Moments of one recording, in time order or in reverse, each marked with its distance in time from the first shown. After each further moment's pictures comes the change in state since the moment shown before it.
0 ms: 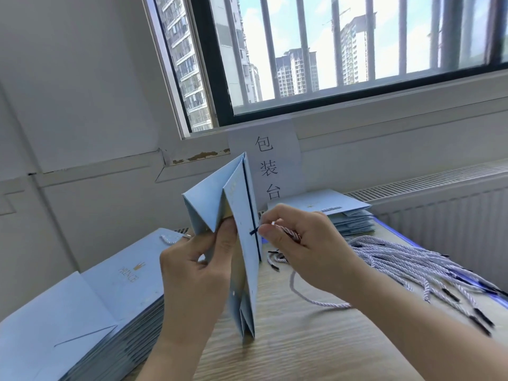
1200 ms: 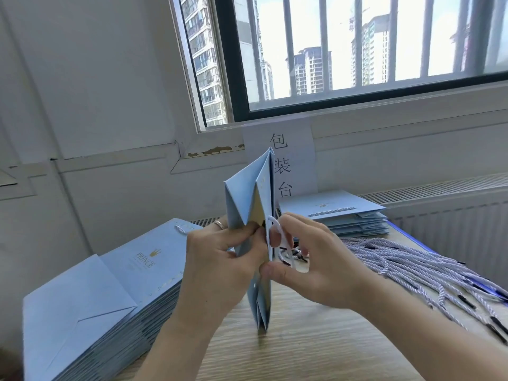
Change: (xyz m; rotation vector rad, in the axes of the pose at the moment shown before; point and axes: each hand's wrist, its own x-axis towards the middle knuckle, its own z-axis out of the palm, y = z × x) left_hand 0.007 0.002 -0.007 0.095 -0.184 0.169; right_hand -0.009 0.004 0.009 -0.218 -0.125 -0.143
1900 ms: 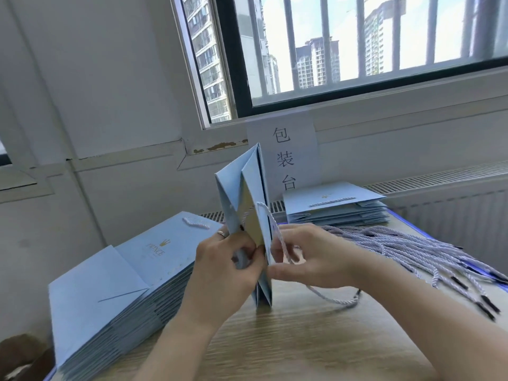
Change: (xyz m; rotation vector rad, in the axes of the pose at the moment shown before) left_hand -0.024 -0.011 -0.003 0.299 -0.089 -0.017; right_hand -0.001 0.009 -0.005 0.018 -0.356 0.121
